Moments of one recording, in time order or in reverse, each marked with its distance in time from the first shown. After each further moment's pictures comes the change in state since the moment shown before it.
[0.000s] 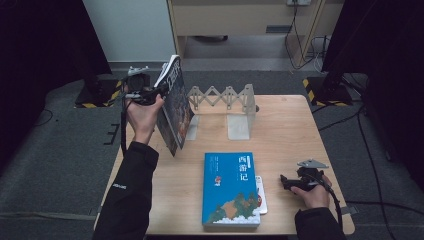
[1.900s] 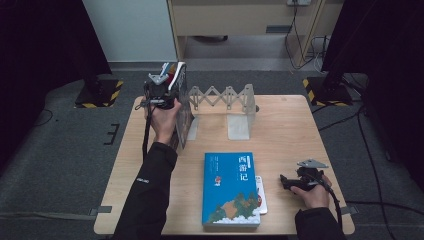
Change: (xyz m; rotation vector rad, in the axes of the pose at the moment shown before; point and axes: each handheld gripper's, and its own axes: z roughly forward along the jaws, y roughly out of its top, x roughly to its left) left arm -0.012 -0.030 0.056 -0.049 0.153 0.047; right arm 0.001 0.000 0.001 0.004 0.000 0.004
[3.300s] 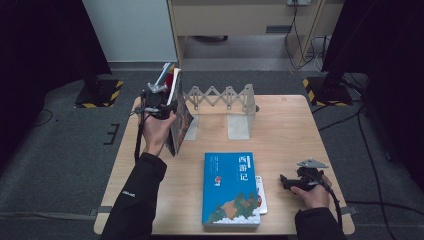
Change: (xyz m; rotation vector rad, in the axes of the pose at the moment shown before) left arm 0.007 -0.016 -0.019 0.130 -0.062 0.079; right arm 0.000 0.000 0.000 0.000 0.000 0.000
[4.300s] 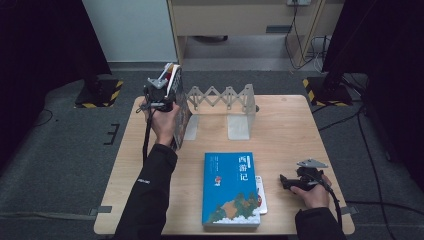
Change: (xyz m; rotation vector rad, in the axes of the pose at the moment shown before) left arm 0.002 0.006 0.029 -0.105 0.133 -0.059; right arm 0.001 0.001 0.001 0.000 0.003 0.004
